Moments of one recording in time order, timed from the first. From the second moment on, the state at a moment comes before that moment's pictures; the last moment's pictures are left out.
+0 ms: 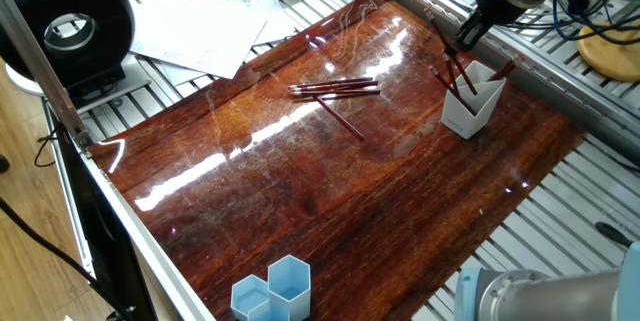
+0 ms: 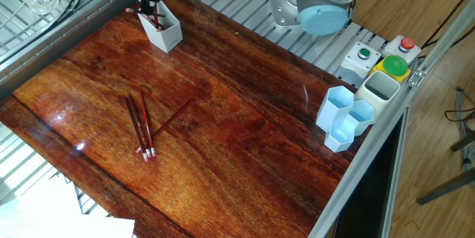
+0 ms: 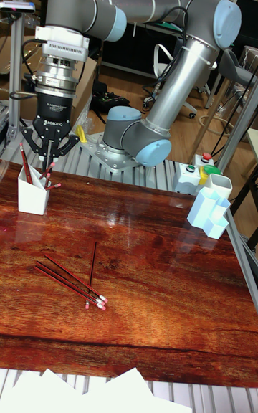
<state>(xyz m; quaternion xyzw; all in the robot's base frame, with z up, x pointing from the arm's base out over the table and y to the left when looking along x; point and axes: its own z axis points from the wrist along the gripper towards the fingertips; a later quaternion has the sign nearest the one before) 0.439 -0.184 0.164 -0.12 0.98 -0.01 0.18</state>
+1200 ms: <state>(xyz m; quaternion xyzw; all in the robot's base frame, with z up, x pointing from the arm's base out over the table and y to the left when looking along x) 0.429 -0.189 0.160 -0.08 0.98 0.00 0.17</state>
